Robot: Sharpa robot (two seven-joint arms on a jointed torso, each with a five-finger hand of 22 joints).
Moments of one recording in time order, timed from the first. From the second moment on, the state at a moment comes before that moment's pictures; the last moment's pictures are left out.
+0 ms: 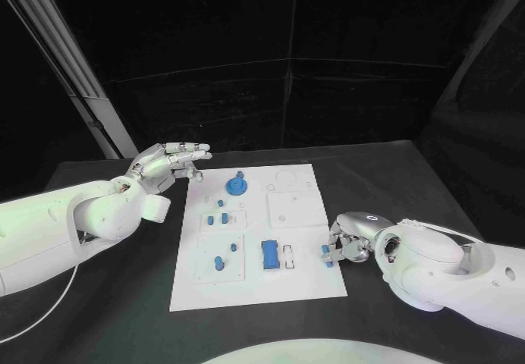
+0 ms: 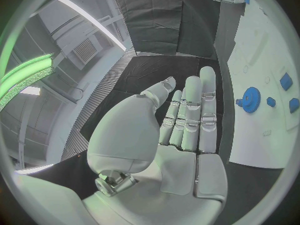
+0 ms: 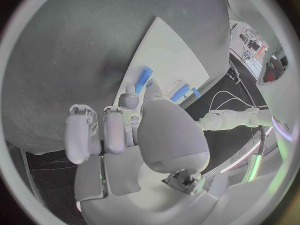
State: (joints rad) left arm 1.30 -0.84 -0.22 1.38 0.14 0.00 0.41; left_hand 1.32 -0.05 0.34 -0.11 0.15 0.92 0.21 0.18 0.07 0.92 0.14 0.39 0.07 1.15 0.04 1.02 0.39 0.17 1.14 0.14 0.66 0.59; right arm 0.85 -1.11 0.09 1.94 -1.65 -0.17 -0.63; right_hand 1.34 0.02 -0.26 0.27 0.21 1.03 0.08 0.33 0.32 1.34 0.00 0.90 1.01 1.46 -0.06 1.38 1.24 0.05 1.45 0.05 1.46 1.31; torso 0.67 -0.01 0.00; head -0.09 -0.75
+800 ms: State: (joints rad) left arm 1.30 -0.84 -0.22 1.38 0.14 0.00 0.41; left_hand 1.32 -0.05 0.34 -0.11 0.15 0.92 0.21 0.18 0.07 0.92 0.14 0.39 0.07 1.15 0.04 1.02 0.39 0.17 1.14 0.14 0.66 0.59; right arm 0.83 -1.05 0.11 1.93 -1.80 -0.09 -0.64; right_hand 1.45 0.05 -0.21 0.19 0.17 0.99 0.09 0.32 0.58 1.32 0.01 0.86 0.99 1.46 -0.06 1.36 1.21 0.05 1.44 0.06 1.44 1.31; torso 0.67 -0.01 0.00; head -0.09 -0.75
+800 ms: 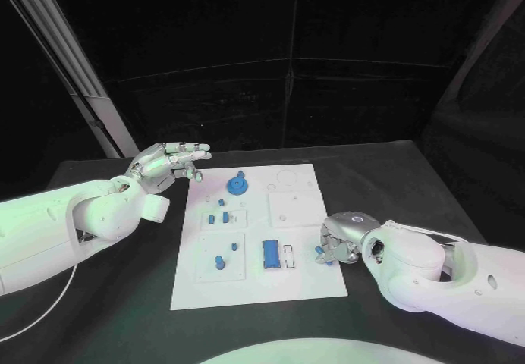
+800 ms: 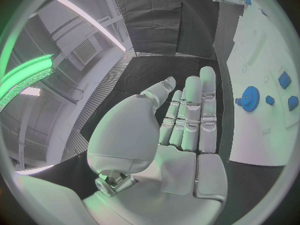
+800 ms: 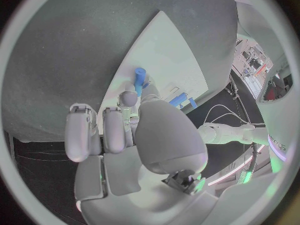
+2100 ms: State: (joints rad) left arm 1.30 -0.84 -0.22 1.38 0.13 0.00 0.40; left_hand 1.32 -0.05 0.34 -0.11 0.15 0.92 0.21 0.19 0.07 0.92 0.14 0.39 0.07 1.15 0.04 1.02 0.39 0.17 1.14 0.14 0.66 0.59; right arm 0.81 -1.06 0.10 1.99 -1.52 -0.33 -0.62; right_hand 1.37 -0.06 0.21 0.22 0.23 1.05 0.09 0.21 0.29 1.34 0.01 0.88 1.02 1.47 -0.06 1.38 1.27 0.05 1.46 0.05 1.46 1.31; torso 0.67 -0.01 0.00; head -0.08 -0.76
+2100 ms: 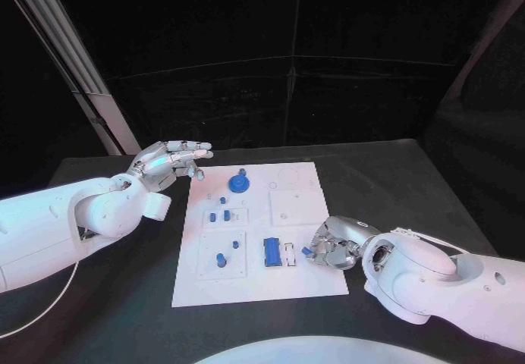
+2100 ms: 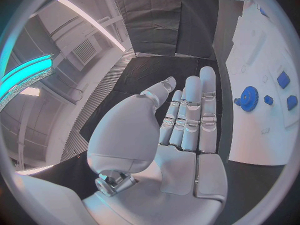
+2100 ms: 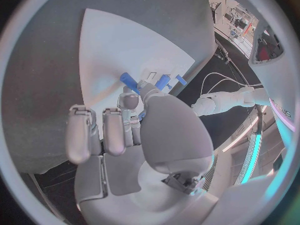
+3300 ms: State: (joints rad) left arm 1.30 -0.84 -0.22 1.38 0.13 0.00 0.40; left_hand 1.32 -0.05 0.34 -0.11 0.15 0.92 0.21 0.19 0.07 0.92 0.14 0.39 0.07 1.14 0.04 1.02 0.39 0.17 1.14 0.14 0.66 0.59; right arm 0.81 -0.95 0.10 1.92 -1.40 -0.40 -0.64; right_hand 1.29 -0.07 0.19 0.24 0.31 1.13 0.06 0.22 0.30 1.38 -0.01 0.93 1.06 1.47 -0.07 1.41 1.31 0.05 1.47 0.04 1.48 1.31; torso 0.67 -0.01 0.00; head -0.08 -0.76
